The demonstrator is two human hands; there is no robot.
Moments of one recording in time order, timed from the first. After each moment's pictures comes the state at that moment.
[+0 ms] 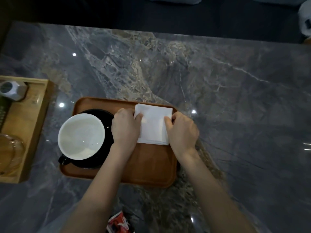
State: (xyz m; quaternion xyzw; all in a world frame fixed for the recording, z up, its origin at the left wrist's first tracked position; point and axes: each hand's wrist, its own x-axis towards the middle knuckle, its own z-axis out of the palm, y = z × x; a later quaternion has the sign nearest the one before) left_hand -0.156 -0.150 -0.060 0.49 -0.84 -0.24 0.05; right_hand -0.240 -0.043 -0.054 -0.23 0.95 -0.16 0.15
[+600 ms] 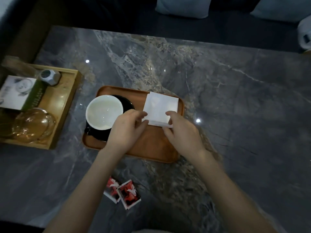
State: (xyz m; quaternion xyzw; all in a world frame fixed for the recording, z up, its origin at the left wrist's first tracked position) left_hand -0.077 -0.112 -0.001 0.33 -0.89 -0.28 0.11; right_hand -0.195 0.005 0.003 -0.44 0.85 -0.17 0.22
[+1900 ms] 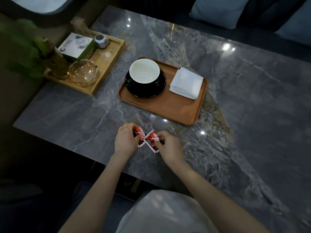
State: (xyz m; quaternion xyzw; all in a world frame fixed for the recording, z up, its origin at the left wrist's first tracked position) left_hand 0.080 -0.018 -0.067 0.57 -0.75 -0.32 0.07; right_hand -0.037 0.079 -0.063 -0.40 0.82 -0.25 0.32
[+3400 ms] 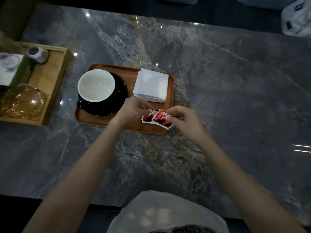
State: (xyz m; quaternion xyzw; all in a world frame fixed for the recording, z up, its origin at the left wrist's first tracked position) left_hand -0.088 -0.089 -0.028 0.33 -0.84 -0.42 -0.06; right_hand -0.190 0.072 -0.022 -0.30 0.79 -0.41 0.34
